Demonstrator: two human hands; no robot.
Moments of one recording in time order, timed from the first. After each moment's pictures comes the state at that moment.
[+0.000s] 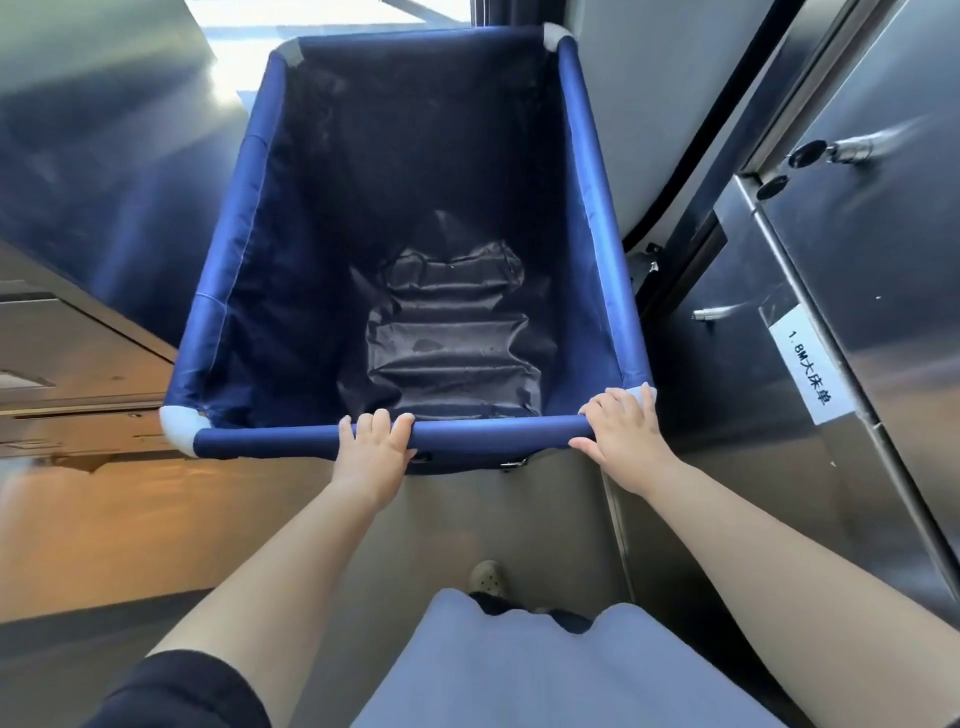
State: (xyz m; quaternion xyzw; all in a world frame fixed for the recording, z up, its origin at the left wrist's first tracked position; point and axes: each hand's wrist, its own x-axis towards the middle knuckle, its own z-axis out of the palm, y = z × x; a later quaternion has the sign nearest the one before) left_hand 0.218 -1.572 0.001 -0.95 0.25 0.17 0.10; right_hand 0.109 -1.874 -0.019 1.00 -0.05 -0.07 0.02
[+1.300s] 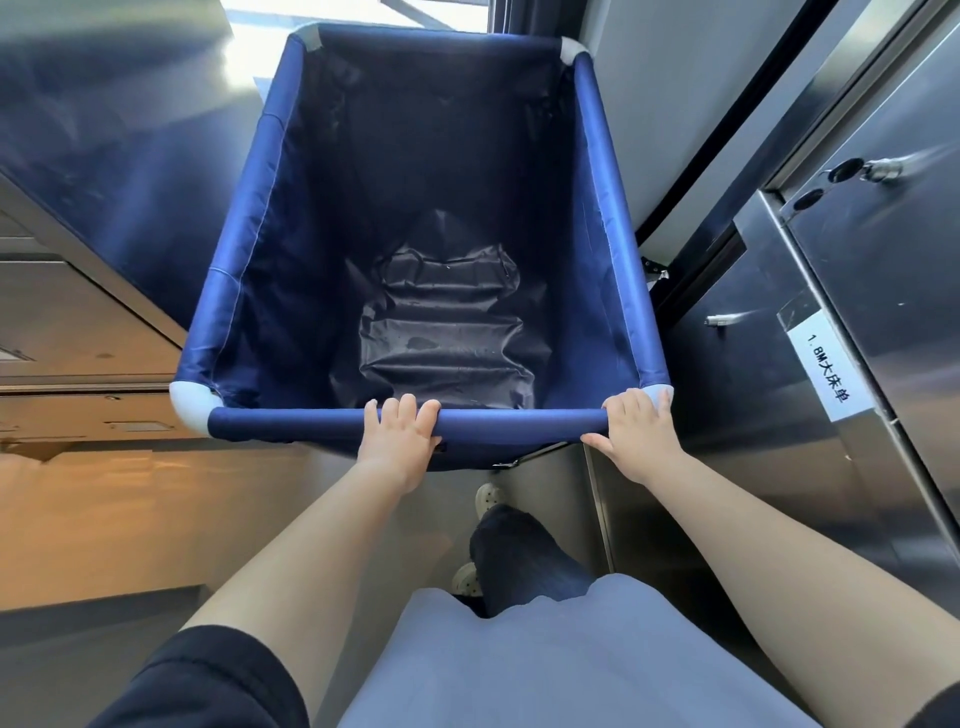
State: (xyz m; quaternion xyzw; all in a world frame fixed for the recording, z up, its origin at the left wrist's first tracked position) left_hand 0.223 -1.561 -0.006 -0.95 0.28 0.16 0.04; right_hand 0.118 -1.843 0.002 0.97 -0.14 -0.16 0.10
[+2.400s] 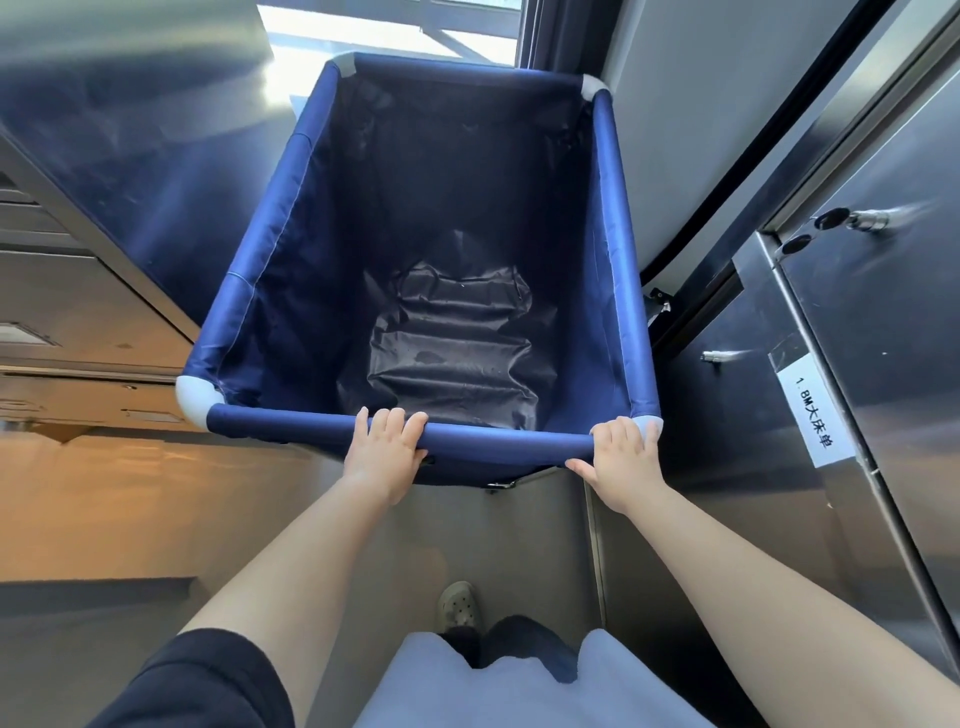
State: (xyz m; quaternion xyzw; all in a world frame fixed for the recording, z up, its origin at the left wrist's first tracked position) left_hand 0.215 -1.565 -0.005 -0.96 0.25 0.14 0.03; right_hand 0.114 -1.847 0.001 0.98 -0.14 -0.16 0.03
